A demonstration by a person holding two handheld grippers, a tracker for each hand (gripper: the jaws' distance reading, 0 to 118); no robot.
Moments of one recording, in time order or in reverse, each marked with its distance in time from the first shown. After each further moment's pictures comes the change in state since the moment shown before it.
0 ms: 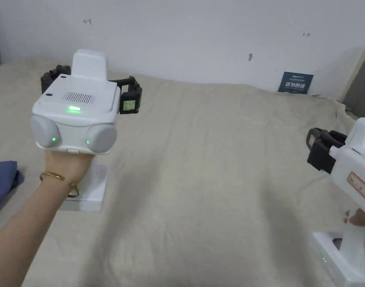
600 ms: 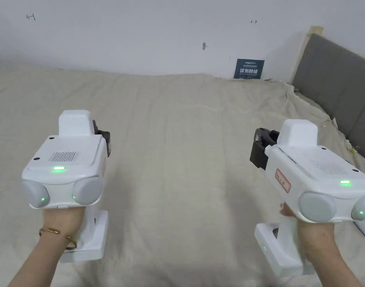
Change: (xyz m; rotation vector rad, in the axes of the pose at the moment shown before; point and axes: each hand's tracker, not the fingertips) left arm 0.052 -0.079 0.028 -0.134 -0.125 0.101; right arm 0.001 -0.044 0.012 -0.009 -0.084 -0.019
